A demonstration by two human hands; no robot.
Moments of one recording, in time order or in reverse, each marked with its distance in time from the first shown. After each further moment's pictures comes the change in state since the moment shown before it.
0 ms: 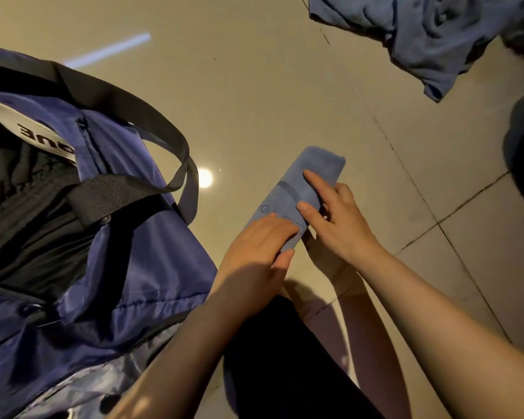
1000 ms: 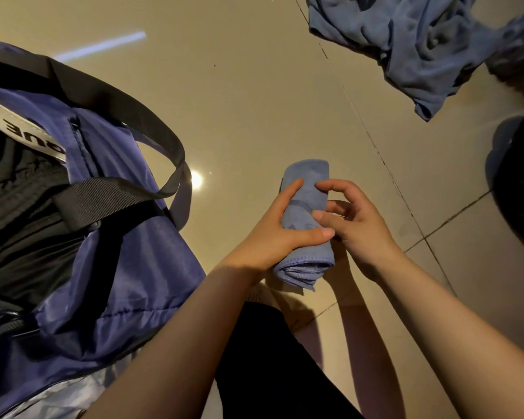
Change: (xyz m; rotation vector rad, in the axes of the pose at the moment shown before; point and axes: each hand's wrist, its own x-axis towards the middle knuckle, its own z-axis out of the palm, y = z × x) left_hand 0.060 0.019 -0.002 -1.114 -0.306 -0.641; right_hand -0.009 -0.017 -0.032 0.647 -0.016 0.044
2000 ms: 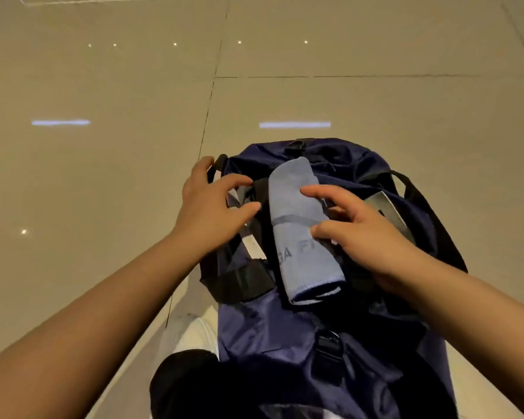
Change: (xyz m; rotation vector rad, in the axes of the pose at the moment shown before) left_hand -0.266 0.107 -0.309 0.864 1.120 -0.045; right_hand 0.006 -0.152 0.341 -0.319 -0.670 -0.177
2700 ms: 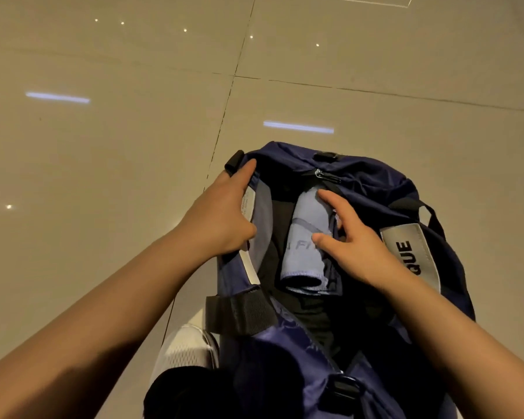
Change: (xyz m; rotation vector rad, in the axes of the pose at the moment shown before) left_hand 0.017 -0.001 -0.026 -0.022 -0.223 -0.002; right_hand 0.044 0.016 0.010 -0.436 -0.030 -0.072
